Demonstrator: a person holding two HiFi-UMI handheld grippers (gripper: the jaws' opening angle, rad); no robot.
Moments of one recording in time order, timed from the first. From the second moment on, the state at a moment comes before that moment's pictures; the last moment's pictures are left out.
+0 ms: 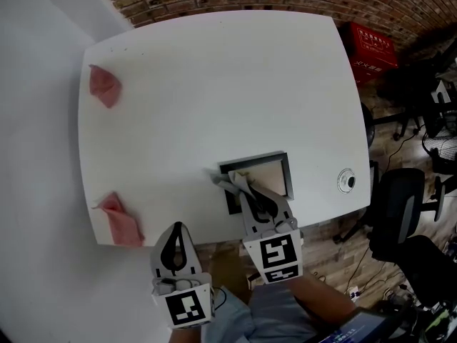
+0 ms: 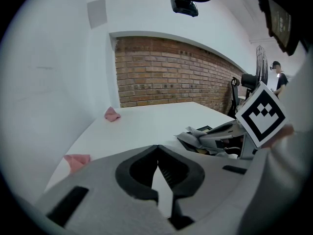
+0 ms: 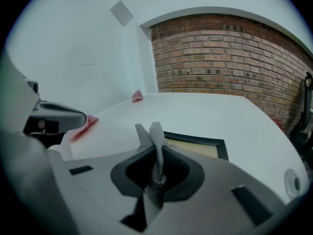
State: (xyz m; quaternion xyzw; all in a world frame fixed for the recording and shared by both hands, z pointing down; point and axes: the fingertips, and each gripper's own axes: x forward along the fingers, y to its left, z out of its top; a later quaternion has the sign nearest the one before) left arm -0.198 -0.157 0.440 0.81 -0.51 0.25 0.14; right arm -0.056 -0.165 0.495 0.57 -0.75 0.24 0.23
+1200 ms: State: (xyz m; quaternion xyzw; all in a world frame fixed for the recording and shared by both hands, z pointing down) left arm -0.159 -0.161 0.442 0.83 -0.48 0.26 0.13; right arm -0.005 -0.161 0.498 0.61 -0.72 0.24 0.23
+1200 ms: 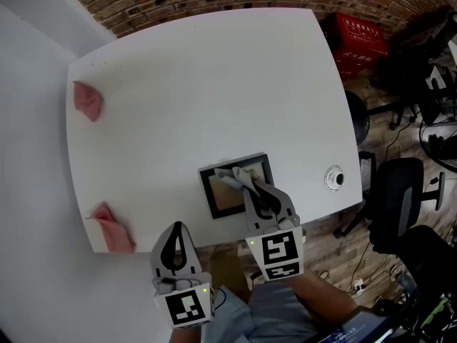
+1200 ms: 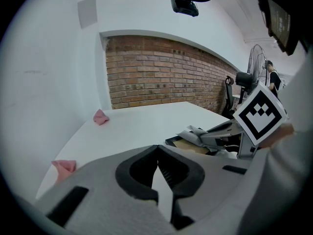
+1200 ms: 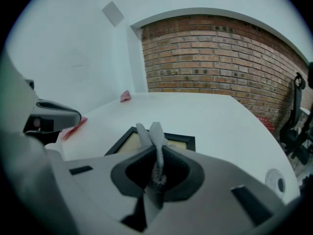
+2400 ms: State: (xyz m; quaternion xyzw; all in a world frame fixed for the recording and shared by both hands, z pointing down) left arm -0.089 -0.133 0.396 0.85 -0.47 0.21 0.09; right arm 0.084 -0.124 0.451 0.66 -0.69 0.21 0.21
